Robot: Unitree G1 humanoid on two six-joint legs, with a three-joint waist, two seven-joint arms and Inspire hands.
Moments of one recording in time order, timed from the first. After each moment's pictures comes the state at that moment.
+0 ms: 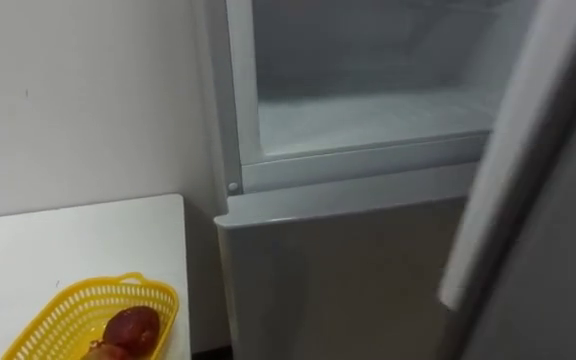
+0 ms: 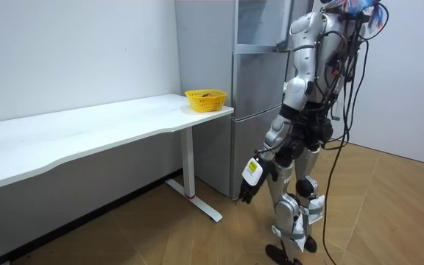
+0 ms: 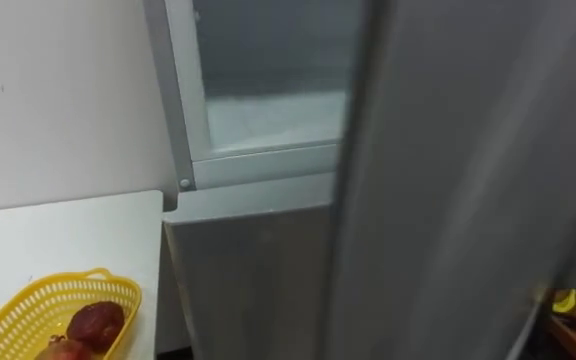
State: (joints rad) left arm 0.32 0.19 0.18 1.05 0.34 0.04 0.07; right arm -0.04 -0.34 -0.39 -0.18 1.31 -0.15 0.07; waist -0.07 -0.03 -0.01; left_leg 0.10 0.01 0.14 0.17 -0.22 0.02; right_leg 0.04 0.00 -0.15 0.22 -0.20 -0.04
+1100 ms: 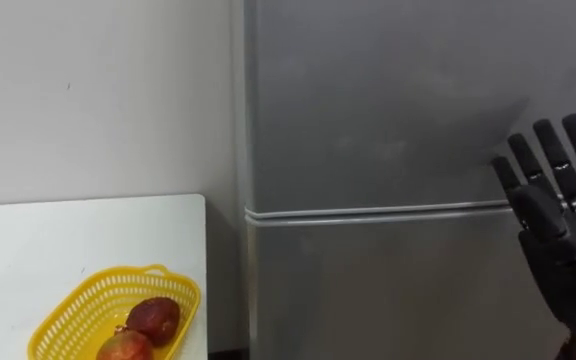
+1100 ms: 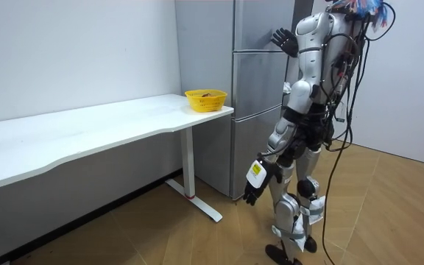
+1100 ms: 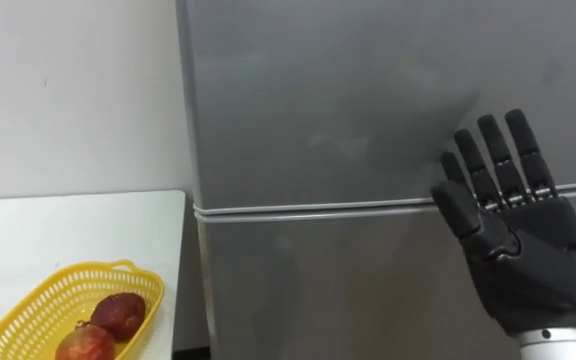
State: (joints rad) left arm 0.30 0.21 0.10 1.06 0.34 0.06 0.06; right arm -0.04 -0.35 -0.20 -0.17 1.21 -0.09 0.24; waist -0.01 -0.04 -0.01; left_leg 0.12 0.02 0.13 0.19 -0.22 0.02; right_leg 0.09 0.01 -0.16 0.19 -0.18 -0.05
